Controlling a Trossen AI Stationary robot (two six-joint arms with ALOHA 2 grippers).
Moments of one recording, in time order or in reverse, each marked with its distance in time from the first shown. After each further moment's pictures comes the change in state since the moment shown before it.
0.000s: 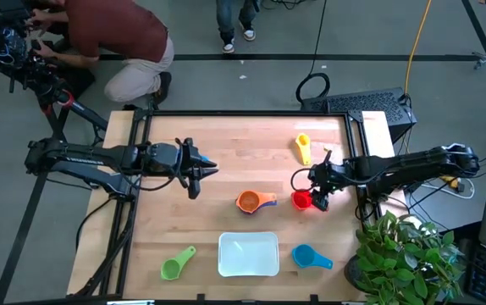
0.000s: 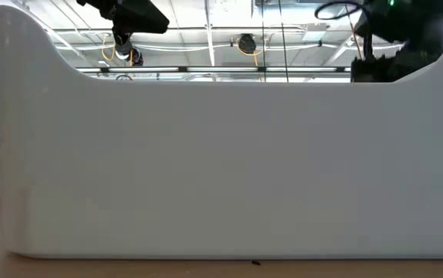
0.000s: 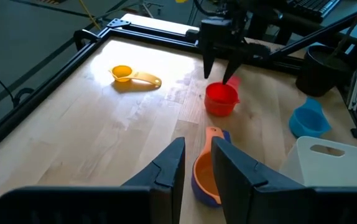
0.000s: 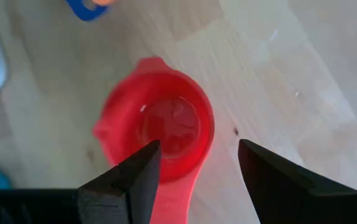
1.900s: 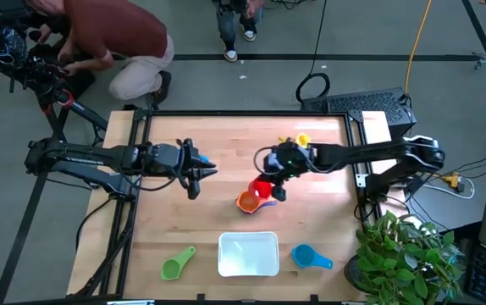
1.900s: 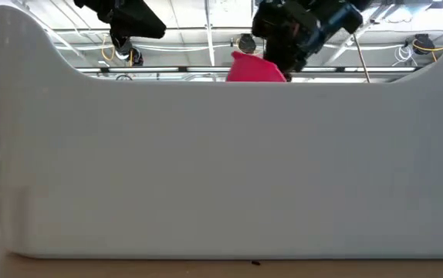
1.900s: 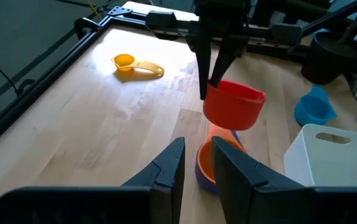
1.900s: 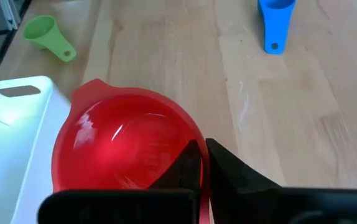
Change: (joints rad) left arm 0.000 -0.001 0.000 -0.048 -0.001 0.001; right arm -0.098 0.498 0.487 0.387 -0.138 -0.418
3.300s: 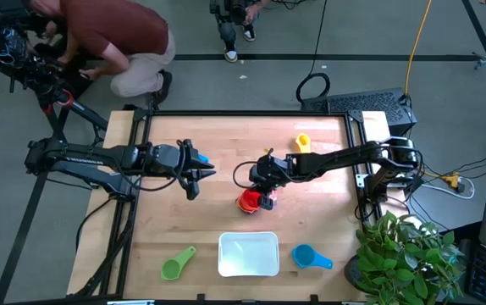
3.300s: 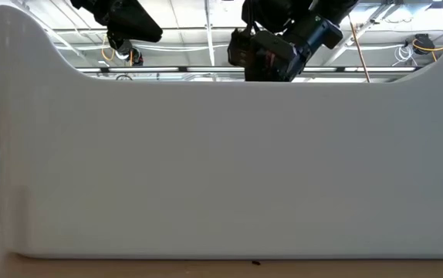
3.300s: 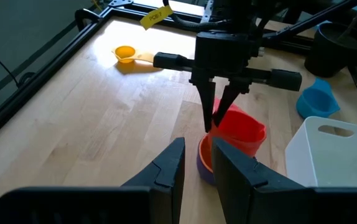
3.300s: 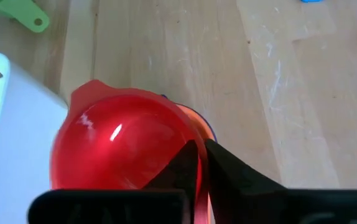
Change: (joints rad) left arm -0.001 -0.004 0.000 -0.034 0.000 -0.008; right arm 0.055 0.214 0.085 -0.005 0.036 0.093
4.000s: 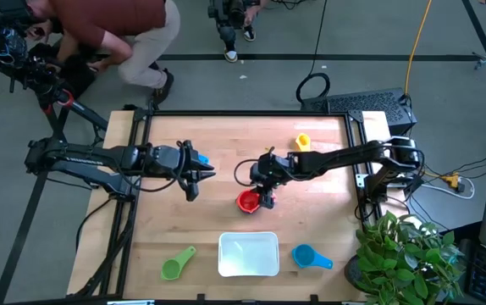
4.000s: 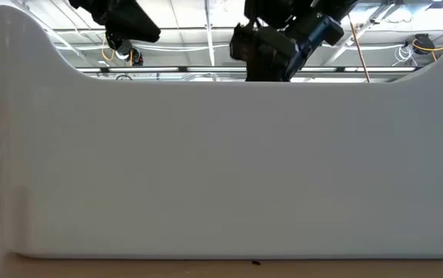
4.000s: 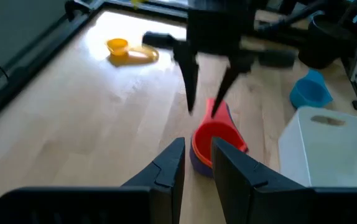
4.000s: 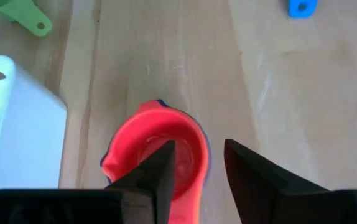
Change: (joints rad) left arm -0.014 -0.001 0.000 -0.029 0.022 -0.009; right arm -0.008 -0.042 -0.001 -0.017 0.003 -0.044
